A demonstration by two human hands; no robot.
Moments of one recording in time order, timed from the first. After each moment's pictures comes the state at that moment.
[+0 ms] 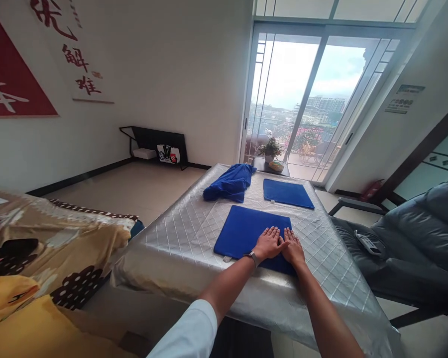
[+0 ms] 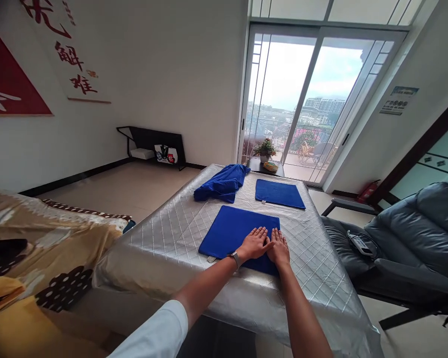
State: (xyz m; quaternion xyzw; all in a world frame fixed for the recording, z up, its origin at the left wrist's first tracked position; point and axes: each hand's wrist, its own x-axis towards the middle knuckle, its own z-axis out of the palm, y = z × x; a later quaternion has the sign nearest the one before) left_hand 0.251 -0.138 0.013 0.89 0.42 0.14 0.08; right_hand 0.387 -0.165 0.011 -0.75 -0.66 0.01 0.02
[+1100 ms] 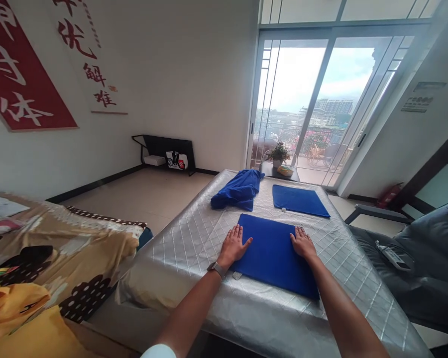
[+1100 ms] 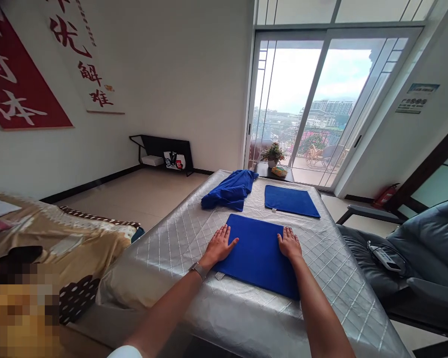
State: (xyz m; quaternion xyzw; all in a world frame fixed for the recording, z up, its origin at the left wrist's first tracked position) left_hand 0.081 -0.108 0.003 0.77 0.61 0.15 0.04; right_hand 0.397 -0.083 0.022 -0.76 -0.65 0.04 0.02
